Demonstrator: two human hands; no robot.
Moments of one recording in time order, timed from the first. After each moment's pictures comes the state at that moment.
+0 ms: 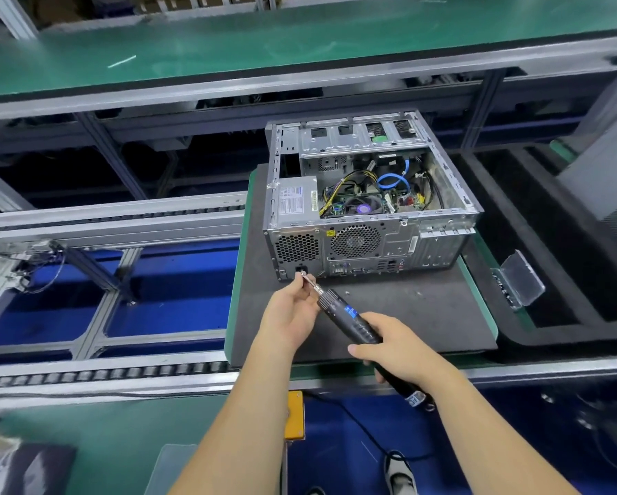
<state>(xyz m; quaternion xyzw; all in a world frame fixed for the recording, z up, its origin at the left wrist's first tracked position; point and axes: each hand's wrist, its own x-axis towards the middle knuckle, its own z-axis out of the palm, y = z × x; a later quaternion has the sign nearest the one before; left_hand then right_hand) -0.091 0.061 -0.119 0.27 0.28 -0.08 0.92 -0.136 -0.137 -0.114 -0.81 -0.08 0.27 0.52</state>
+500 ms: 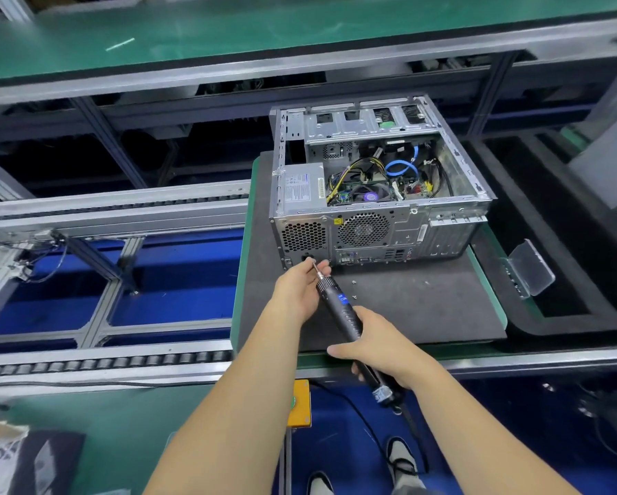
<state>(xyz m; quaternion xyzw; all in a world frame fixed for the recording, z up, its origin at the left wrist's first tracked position) -0.064 0.062 -0.125 0.41 0.34 -0.09 0.84 -0.141 -0.096 -0.123 -0.77 0.00 0.33 0.54</state>
